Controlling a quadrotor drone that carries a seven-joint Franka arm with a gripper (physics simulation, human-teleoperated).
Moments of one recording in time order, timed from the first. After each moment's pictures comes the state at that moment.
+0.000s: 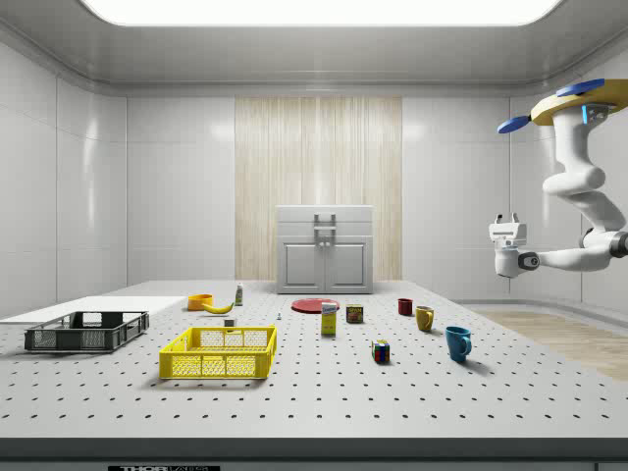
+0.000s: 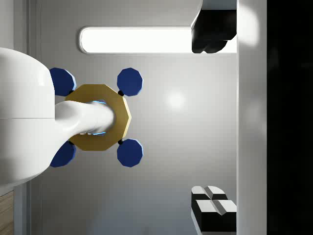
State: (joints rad) arm 0.00 -0.79 0.00 -2.34 0.00 1.55 0.79
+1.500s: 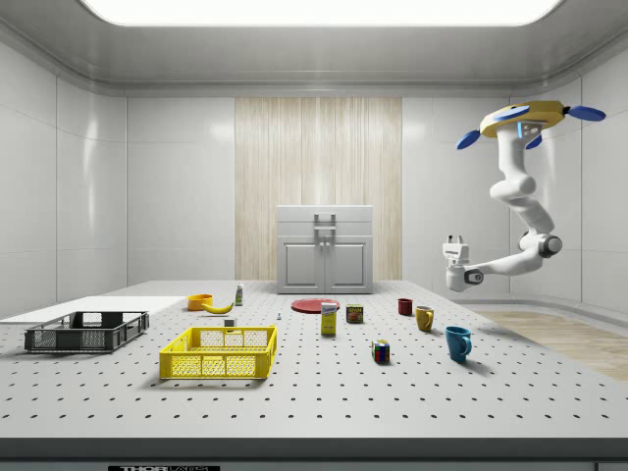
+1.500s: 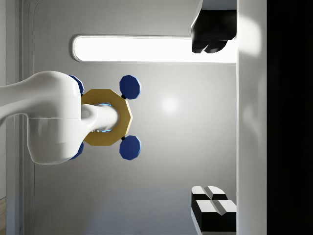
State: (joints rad) arm -0.01 -0.70 0.00 -2.04 0.00 1.36 0.78
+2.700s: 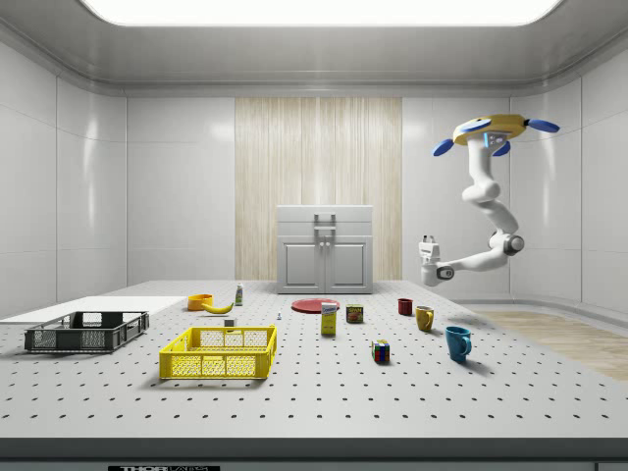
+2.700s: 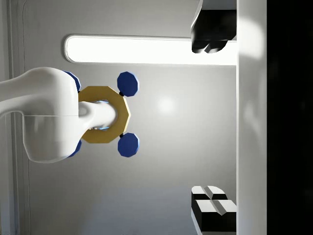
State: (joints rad) arm -0.01 -0.72 0.02 -2.05 -0.02 1.38 0.78
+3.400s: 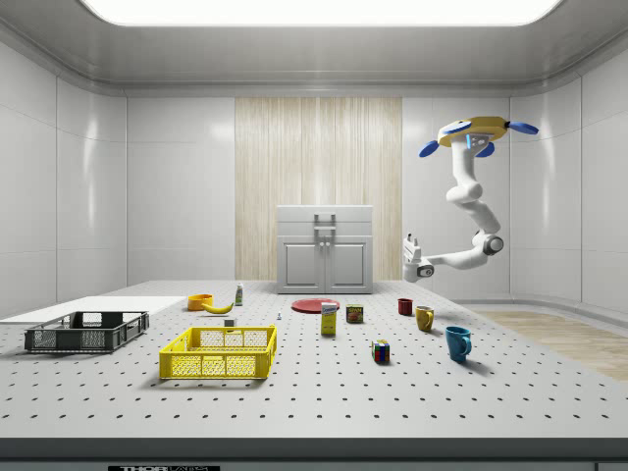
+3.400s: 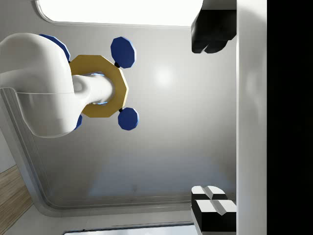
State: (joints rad) arm -0.06 -0.73 0.18 -2.08 -0.24 1.40 0.81
